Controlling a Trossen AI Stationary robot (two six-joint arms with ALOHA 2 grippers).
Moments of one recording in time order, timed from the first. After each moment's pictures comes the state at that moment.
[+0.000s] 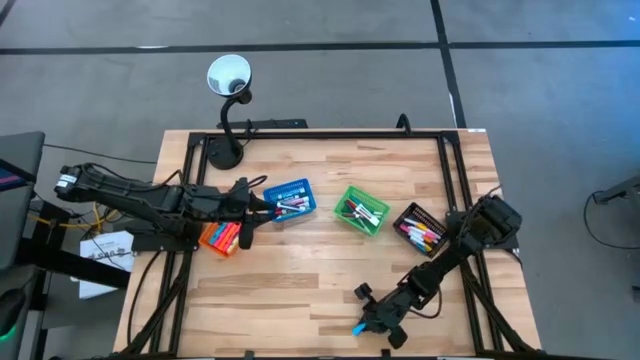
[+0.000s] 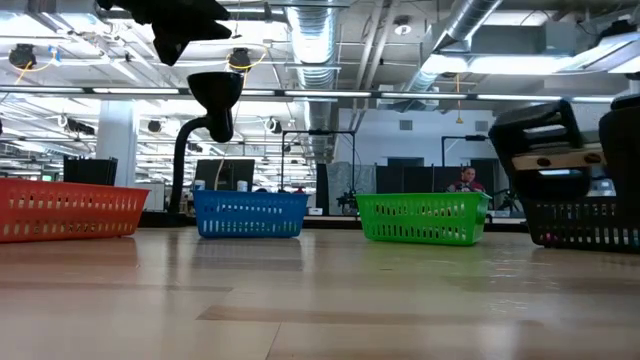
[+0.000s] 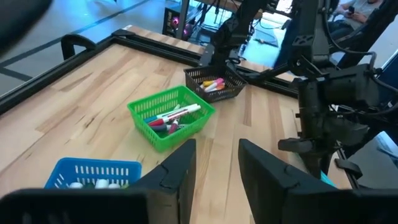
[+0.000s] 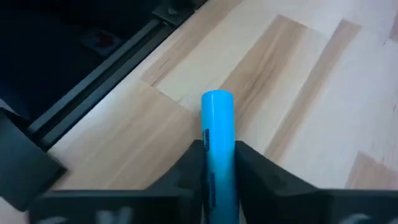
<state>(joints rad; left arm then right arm) -0.22 0.87 0.64 -0.09 -0.31 -0.30 0.70 1.94 0.84 0.30 0.06 0.00</state>
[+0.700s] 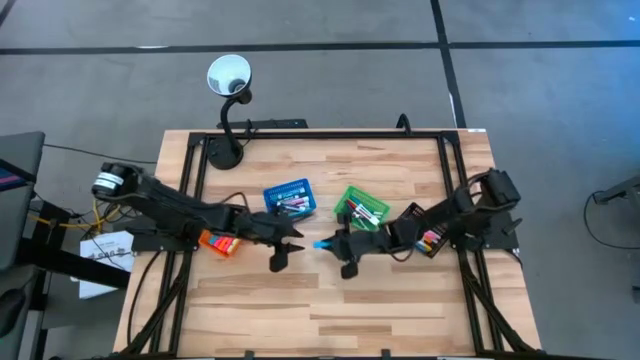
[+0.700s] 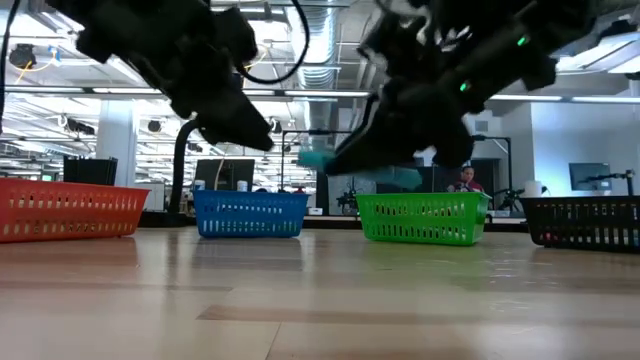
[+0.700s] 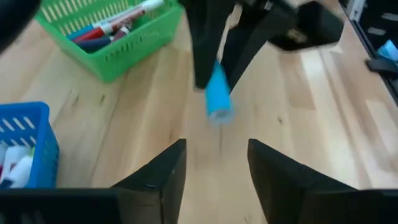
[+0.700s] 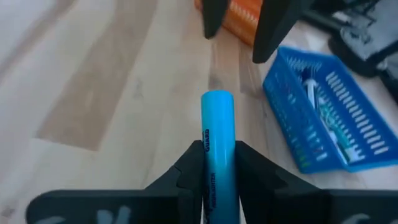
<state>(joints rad) -0.23 1.42 0.64 0.17 -0.13 -0.24 0.28 1.78 0.84 0.35 0.33 -0.24</state>
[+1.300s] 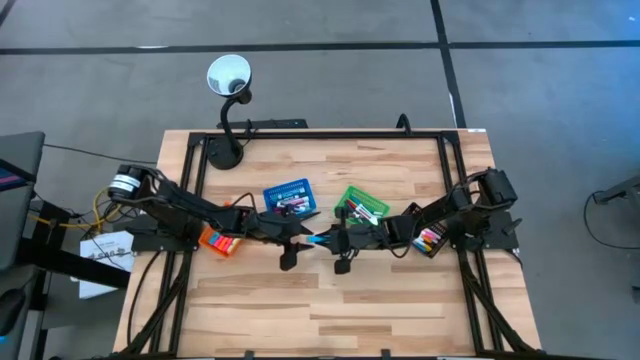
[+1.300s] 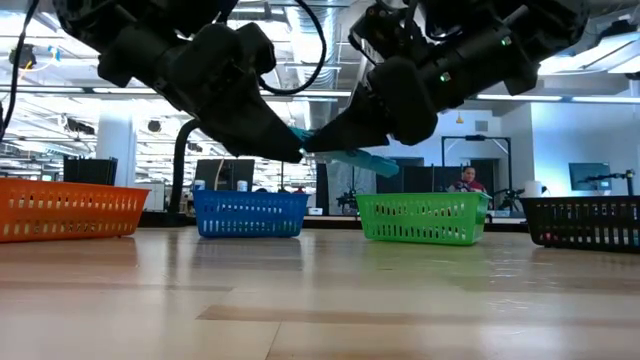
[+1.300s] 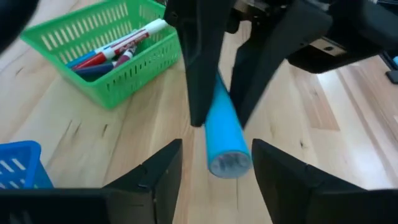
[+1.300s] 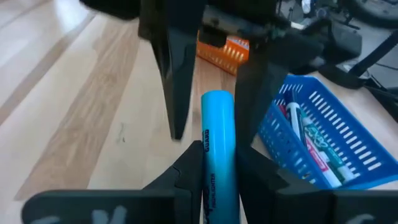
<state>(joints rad) -0.20 1.57 0.64 0.40 -0.14 -0.16 0.23 1.81 0.84 0.49 0.30 -0.18</state>
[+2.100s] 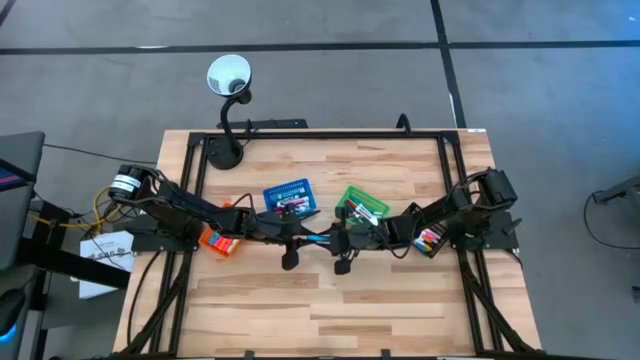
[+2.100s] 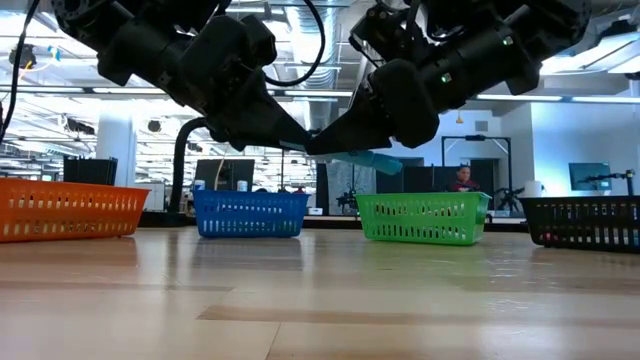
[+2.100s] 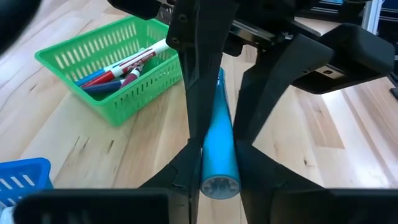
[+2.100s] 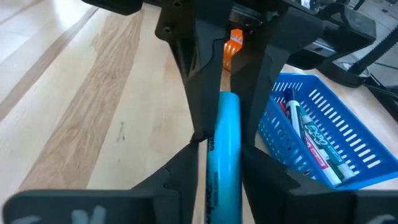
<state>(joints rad) -0.20 1.58 0.64 0.47 -0.19 -0.16 0.23 1.81 0.84 0.50 0.30 -0.18</state>
